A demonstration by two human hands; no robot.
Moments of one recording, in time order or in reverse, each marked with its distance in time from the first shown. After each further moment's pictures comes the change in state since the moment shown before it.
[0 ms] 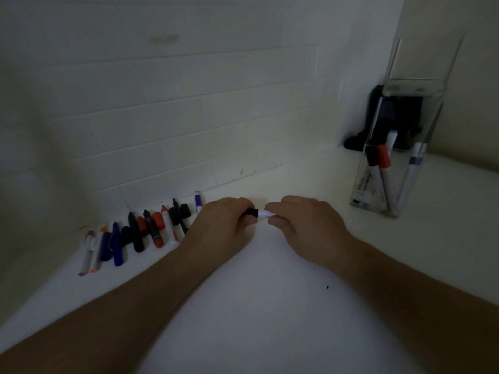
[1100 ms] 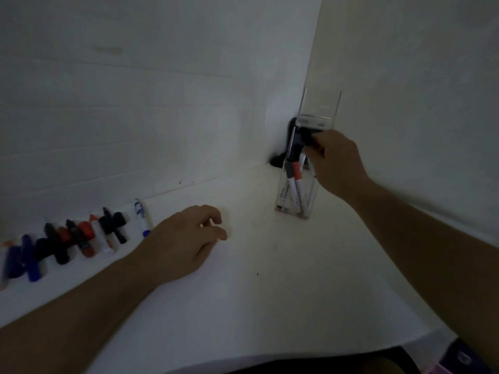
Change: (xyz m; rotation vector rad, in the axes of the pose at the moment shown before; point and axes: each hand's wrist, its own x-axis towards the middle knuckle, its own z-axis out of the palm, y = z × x) left_hand -0.013 0.018 0.003 -0.052 0.011 0.451; right_hand -0.004 0.078 -0.167 -0.262 0.365 0.343
